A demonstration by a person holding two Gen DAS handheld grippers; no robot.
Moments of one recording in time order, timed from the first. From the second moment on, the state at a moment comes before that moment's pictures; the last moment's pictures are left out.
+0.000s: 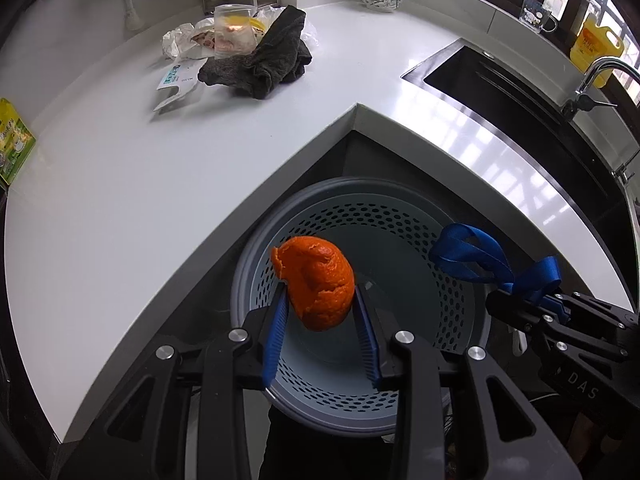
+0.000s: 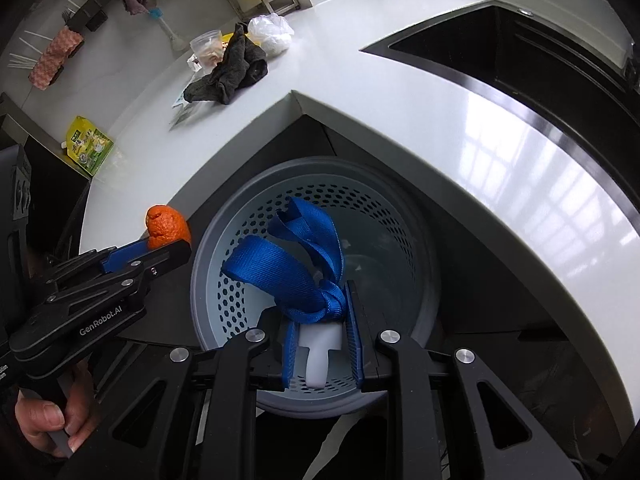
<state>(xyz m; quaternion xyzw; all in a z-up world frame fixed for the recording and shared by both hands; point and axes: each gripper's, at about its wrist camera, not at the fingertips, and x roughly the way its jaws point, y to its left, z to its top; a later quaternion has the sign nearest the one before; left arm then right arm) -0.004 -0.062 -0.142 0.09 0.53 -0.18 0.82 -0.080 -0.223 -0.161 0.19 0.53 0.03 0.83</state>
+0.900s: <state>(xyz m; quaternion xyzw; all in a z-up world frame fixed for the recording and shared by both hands) -0.017 -0.058 -0.121 0.07 0.52 -0.11 0.85 -0.090 -0.234 -0.148 0.18 0.52 0.04 0.83</state>
